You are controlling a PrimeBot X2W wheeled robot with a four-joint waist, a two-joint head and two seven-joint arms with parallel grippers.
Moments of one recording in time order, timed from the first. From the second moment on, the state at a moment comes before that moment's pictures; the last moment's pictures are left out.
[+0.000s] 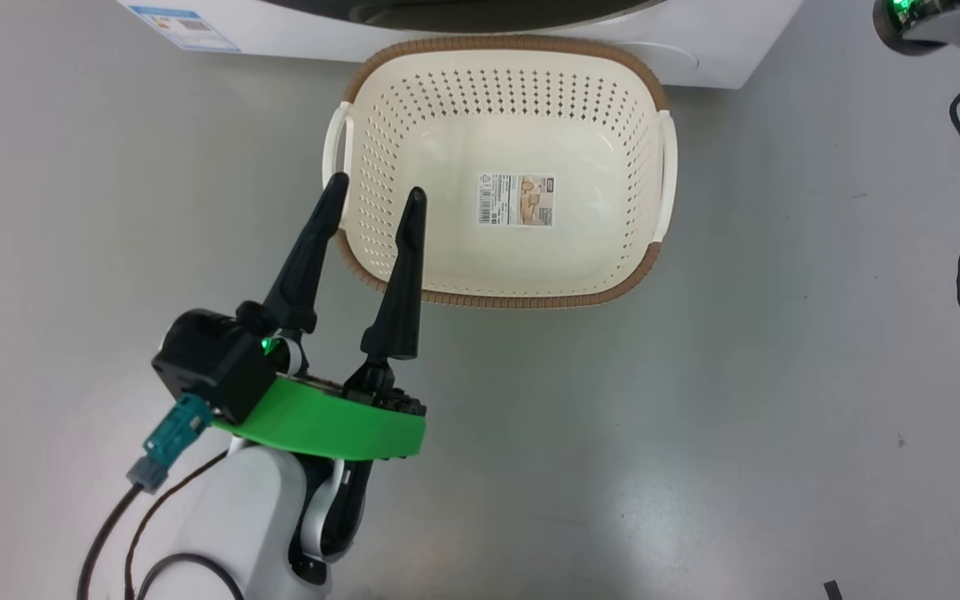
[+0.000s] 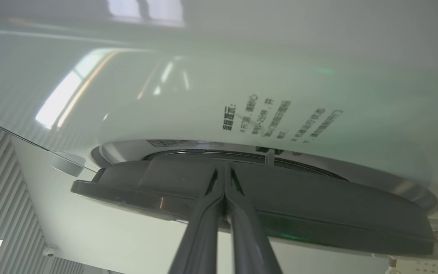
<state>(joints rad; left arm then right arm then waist) -0.50 0.03 -0.33 0.11 -0.40 0.02 -0.25 -1.09 -0.23 0.08 0.51 1.77 0.13 0.37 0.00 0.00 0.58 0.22</state>
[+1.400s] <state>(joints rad) -0.50 0.03 -0.35 0.11 -0.41 0.01 -0.25 -1.18 -0.25 0.15 0.56 1.78 0.13 0.52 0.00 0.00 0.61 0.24</state>
